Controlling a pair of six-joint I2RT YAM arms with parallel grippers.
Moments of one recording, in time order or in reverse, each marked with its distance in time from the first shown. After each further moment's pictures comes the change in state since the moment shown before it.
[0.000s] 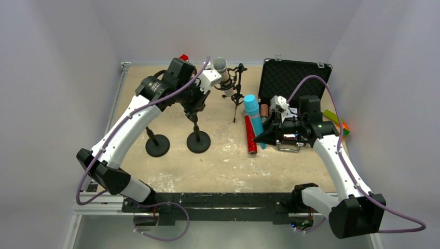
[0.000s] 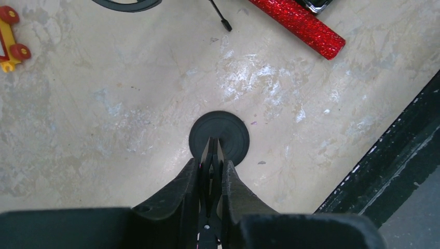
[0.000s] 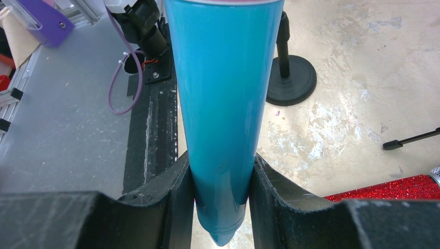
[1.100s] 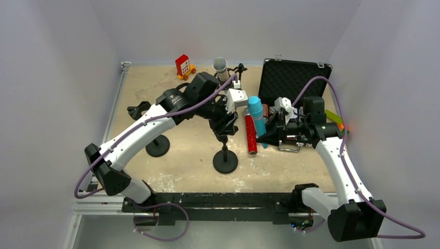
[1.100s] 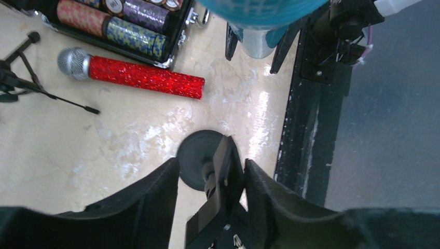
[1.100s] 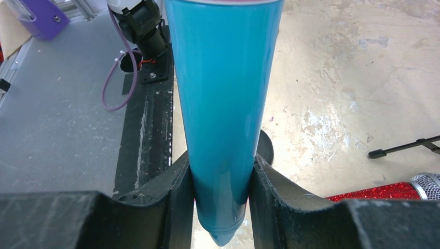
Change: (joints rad) left arm -0.224 0.018 -0.068 0.170 0.343 0.023; right arm -0.039 -0.032 0.011 -0.053 -0.043 -0.085
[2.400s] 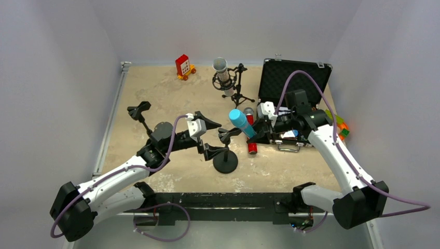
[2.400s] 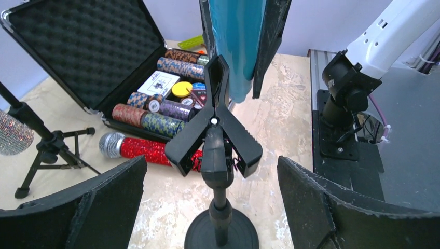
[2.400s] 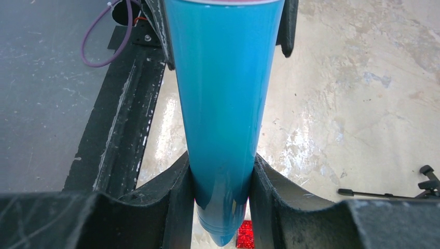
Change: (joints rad) left arm 0.076 -0.595 -1.115 1.292 0.065 -0.249; right arm 0.204 0.131 0.177 -0.198 0.128 -0.389
